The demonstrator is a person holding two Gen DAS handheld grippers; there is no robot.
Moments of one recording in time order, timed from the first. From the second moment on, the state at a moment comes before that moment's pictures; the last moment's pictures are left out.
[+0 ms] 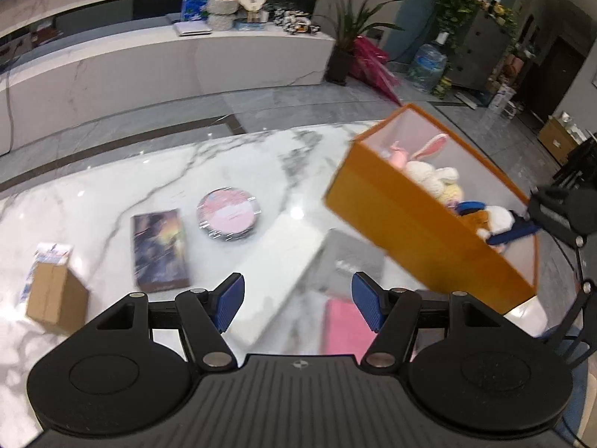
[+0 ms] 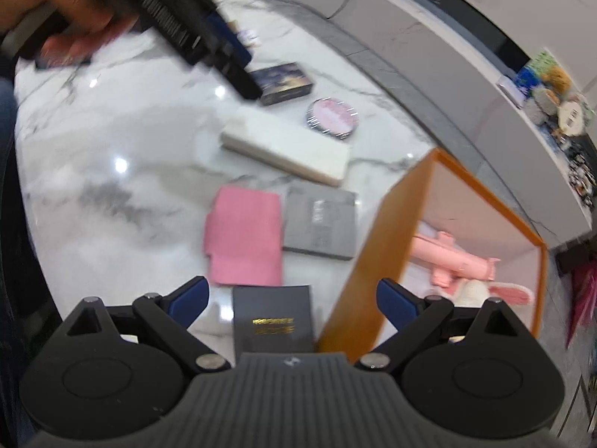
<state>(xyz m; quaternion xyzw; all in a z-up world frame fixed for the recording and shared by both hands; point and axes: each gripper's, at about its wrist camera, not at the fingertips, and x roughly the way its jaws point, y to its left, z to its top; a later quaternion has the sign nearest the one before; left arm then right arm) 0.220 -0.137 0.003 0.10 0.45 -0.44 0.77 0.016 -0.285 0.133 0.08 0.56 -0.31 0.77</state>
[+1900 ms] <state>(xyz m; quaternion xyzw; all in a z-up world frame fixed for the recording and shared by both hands) 0.357 -0.050 -0.066 0.20 0.49 -0.34 0.78 0.049 -0.338 0.012 0.18 0.68 -0.21 0.67</state>
